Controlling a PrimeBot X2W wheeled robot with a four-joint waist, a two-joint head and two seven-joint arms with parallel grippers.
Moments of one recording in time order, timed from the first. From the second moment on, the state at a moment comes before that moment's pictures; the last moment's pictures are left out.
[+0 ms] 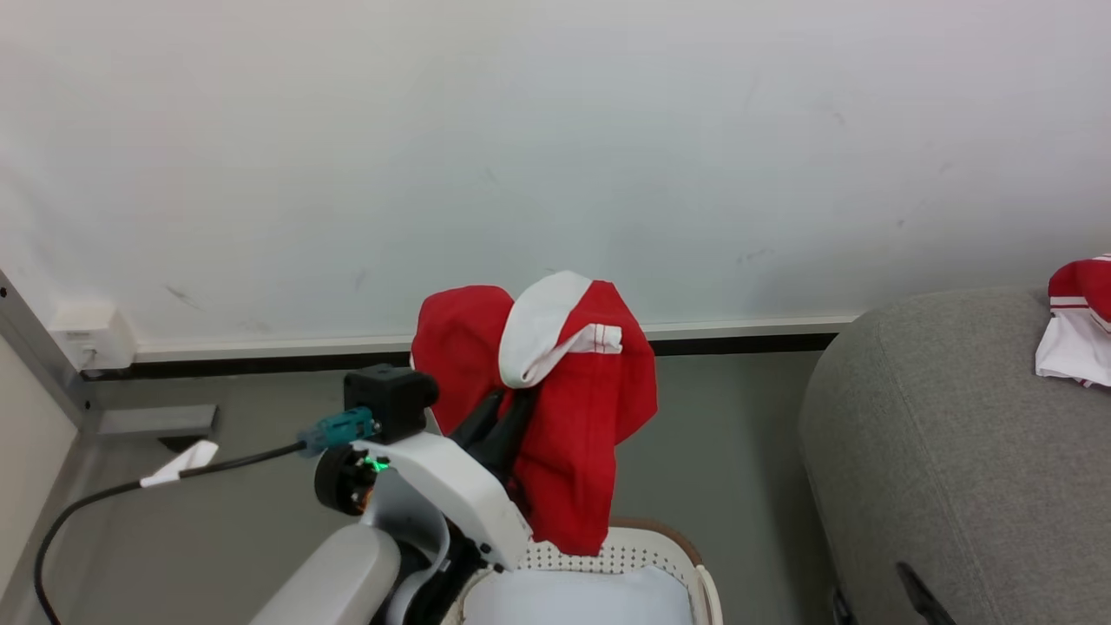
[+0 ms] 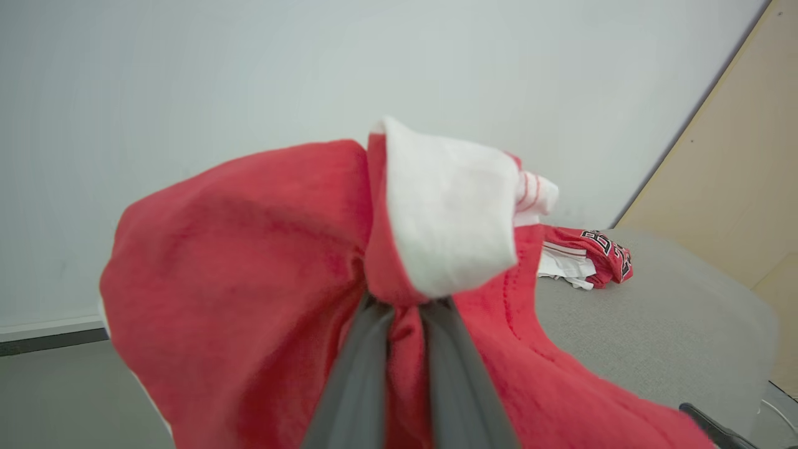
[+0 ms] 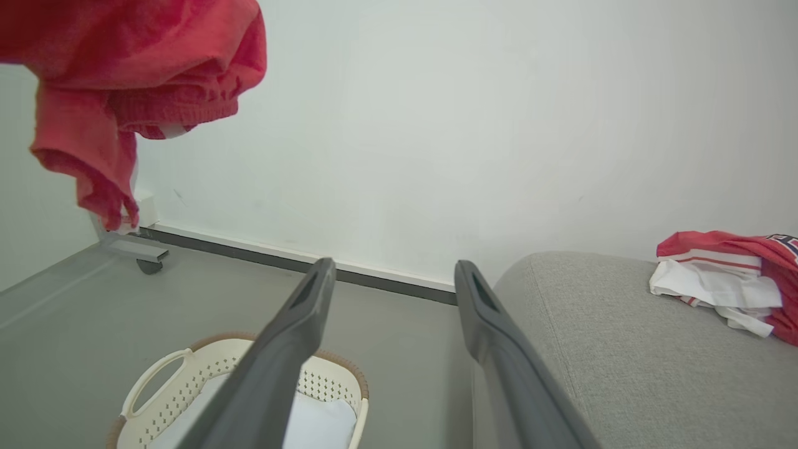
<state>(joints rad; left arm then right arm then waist) -0.44 0.24 -0.60 0.12 -0.70 0.08 0.04 0.18 -0.07 0.10 0.08 0.04 0.13 -0.26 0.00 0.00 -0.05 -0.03</state>
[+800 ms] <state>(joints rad) -0.42 0.22 -0.72 0.01 -0.71 0.05 0.14 -0.13 -0.25 0.49 0.14 0.11 0.13 -0.26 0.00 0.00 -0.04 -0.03</state>
